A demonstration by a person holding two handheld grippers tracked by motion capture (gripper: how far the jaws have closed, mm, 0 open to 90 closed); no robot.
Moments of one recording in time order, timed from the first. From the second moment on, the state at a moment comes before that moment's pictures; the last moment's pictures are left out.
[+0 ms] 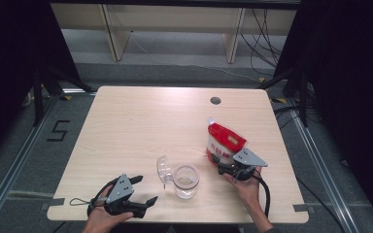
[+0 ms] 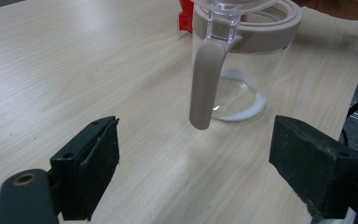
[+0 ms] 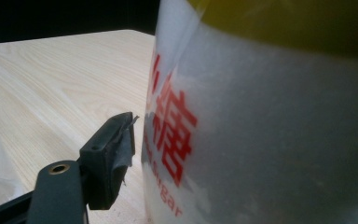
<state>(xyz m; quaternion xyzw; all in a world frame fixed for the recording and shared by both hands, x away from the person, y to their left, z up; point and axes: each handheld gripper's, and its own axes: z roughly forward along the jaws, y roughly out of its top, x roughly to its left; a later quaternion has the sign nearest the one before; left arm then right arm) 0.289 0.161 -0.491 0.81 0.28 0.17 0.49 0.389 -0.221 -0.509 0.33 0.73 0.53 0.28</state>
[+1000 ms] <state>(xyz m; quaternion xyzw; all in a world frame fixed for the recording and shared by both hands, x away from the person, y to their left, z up) 0.289 0.160 -0.490 0.81 0.28 0.16 0.49 0.397 -0.223 -0.516 0.35 0.71 0.56 0.26</state>
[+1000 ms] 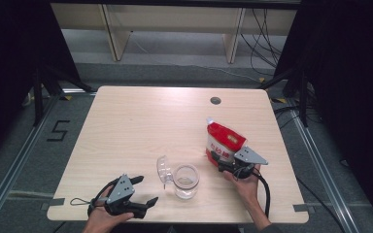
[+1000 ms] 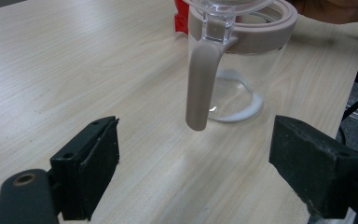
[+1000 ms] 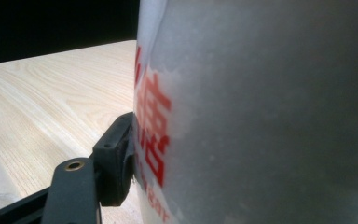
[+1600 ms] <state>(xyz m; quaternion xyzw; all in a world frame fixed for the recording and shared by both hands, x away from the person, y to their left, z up) 0.286 0.158 -0.490 0.80 0.29 0.16 0.49 0.399 -0.223 -0.514 0.35 0.70 0.56 0.26</state>
